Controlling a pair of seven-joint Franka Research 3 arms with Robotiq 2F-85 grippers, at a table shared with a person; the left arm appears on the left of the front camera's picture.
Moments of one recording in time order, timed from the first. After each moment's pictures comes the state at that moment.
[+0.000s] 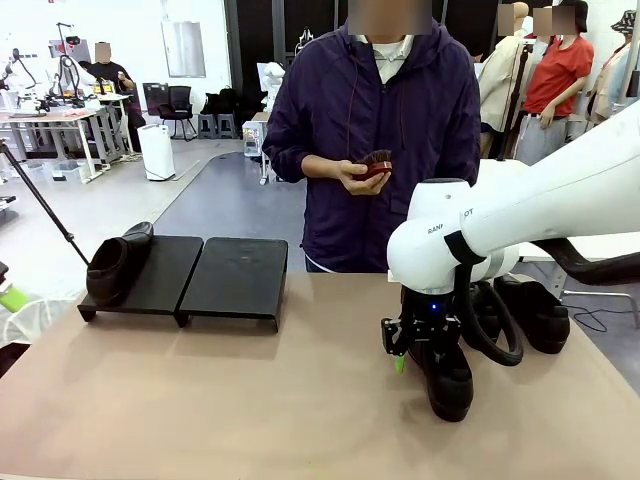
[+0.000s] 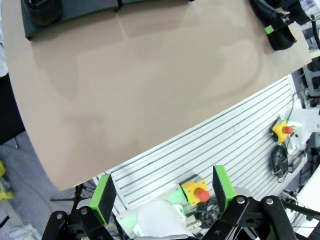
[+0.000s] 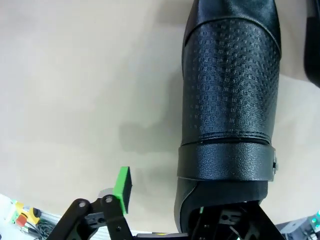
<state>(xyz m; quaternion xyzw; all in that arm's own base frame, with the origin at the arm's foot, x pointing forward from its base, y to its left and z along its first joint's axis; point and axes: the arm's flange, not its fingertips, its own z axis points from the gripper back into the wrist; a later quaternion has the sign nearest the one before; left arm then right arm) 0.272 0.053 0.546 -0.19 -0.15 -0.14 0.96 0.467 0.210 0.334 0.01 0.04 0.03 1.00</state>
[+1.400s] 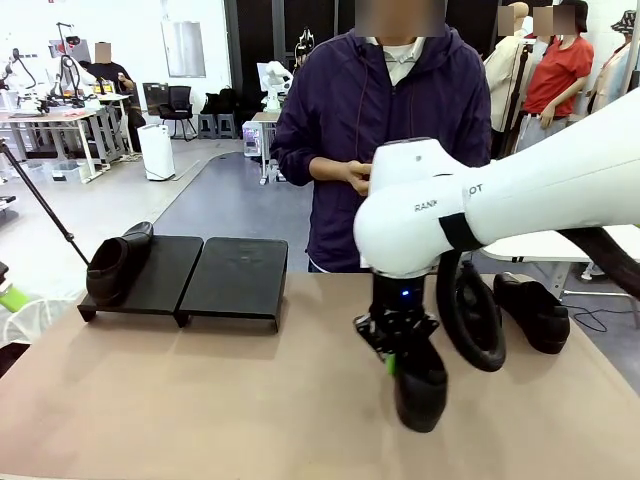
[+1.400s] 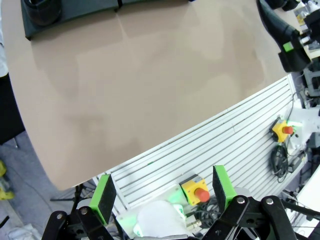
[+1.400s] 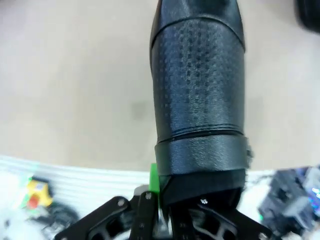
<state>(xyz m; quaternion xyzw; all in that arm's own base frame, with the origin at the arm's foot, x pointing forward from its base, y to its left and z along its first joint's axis) 0.272 0.053 0.546 -0.19 -0.15 -0.14 0.96 0.377 0.301 0.410 -0.01 0.04 0.03 1.00</state>
